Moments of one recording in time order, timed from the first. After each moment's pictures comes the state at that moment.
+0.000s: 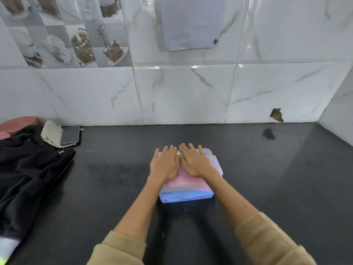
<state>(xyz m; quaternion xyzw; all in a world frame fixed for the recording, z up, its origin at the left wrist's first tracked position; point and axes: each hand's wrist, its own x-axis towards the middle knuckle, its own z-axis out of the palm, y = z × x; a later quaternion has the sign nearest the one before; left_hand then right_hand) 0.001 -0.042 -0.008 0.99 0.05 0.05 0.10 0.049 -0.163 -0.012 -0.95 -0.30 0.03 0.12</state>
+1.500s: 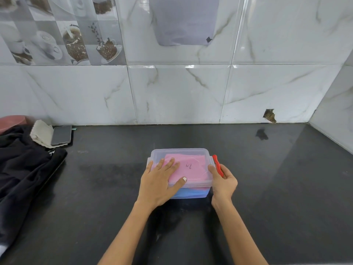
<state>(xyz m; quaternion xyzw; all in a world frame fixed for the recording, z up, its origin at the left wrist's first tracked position) -0.051 -0.044 -0.033 0.99 0.00 0.11 0.09 -0.005 -0.216 -0.034 -0.57 0.22 -0.07 0.79</state>
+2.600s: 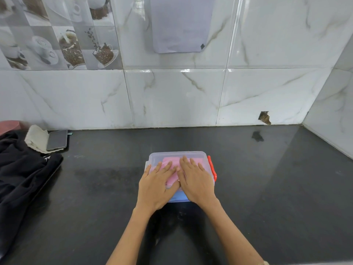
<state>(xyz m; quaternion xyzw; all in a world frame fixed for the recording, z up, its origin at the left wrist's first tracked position) -0.053 -0.044 -0.036 0.97 -0.01 0.19 0.14 -0.007 -0.183 -0.021 -0.95 -0.23 -0.09 0.17</state>
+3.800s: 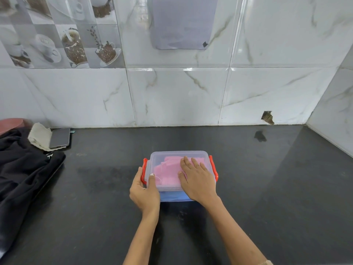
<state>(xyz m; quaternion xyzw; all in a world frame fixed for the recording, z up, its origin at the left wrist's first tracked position) -0.062 -0.064 -0.038 0.61 0.35 0.36 0.62 -0.001 -0.185 -0.023 -0.96 -0.24 -0.03 0.11</state>
